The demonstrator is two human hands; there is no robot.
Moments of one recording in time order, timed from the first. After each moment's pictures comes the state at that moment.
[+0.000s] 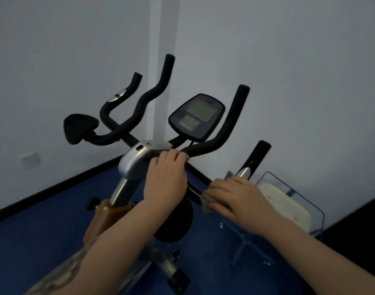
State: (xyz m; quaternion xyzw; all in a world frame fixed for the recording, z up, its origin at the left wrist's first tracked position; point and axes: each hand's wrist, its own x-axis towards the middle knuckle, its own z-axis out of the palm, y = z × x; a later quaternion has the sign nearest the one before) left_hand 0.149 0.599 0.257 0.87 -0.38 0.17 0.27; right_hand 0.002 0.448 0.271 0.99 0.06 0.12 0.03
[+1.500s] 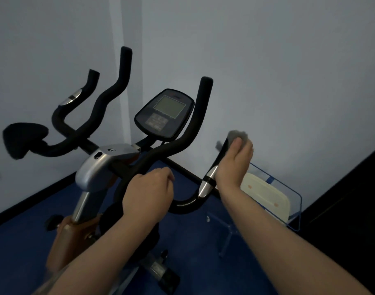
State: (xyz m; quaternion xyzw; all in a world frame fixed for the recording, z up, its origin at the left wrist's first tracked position) left_hand 0.126 0.570 0.258 0.88 -0.37 0.05 0.28; right_hand 0.055 0.409 0.278 0.62 -0.40 0.52 -0.43
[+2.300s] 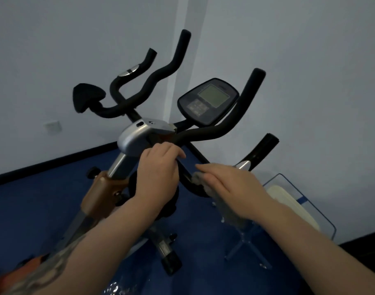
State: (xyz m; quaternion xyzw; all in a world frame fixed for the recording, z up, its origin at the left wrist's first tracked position) left_hand 0.112 0.602 0.247 0.83 -0.32 0.25 0.37; right_hand 0.008 0.445 0.289 0.99 0.05 0.07 -0.10
